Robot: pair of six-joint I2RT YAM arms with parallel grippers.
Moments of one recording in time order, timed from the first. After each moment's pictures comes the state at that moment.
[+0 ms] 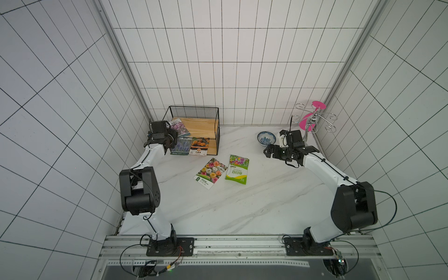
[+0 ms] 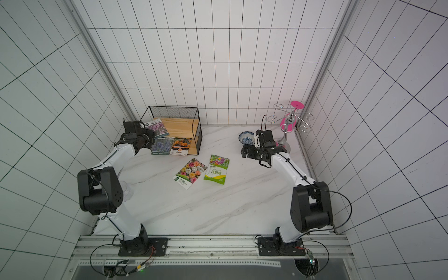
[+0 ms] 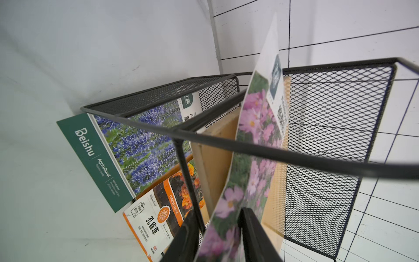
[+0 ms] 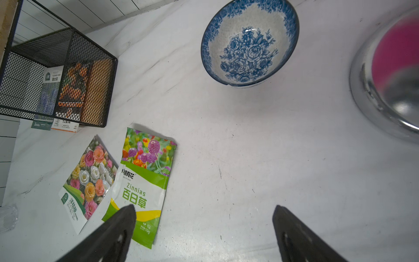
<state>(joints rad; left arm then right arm) 0.14 1.77 1.34 -0.20 0.19 -1.30 0.31 1.56 1.17 -0.47 -0.21 0.31</state>
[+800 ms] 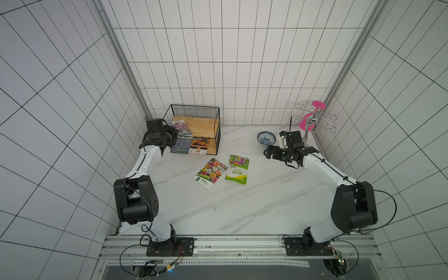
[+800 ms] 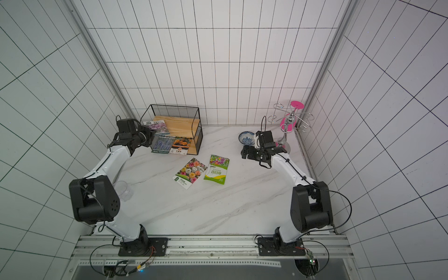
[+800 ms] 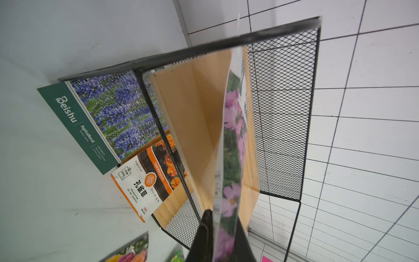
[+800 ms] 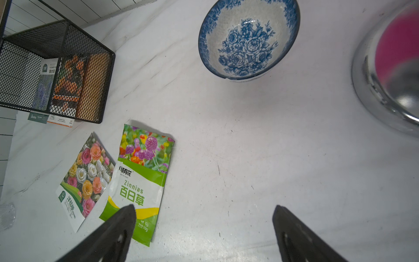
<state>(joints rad) 0.15 1.64 1.32 -0.24 0.35 -1.23 0.31 1.56 1.16 -0.47 -0.21 0.31</state>
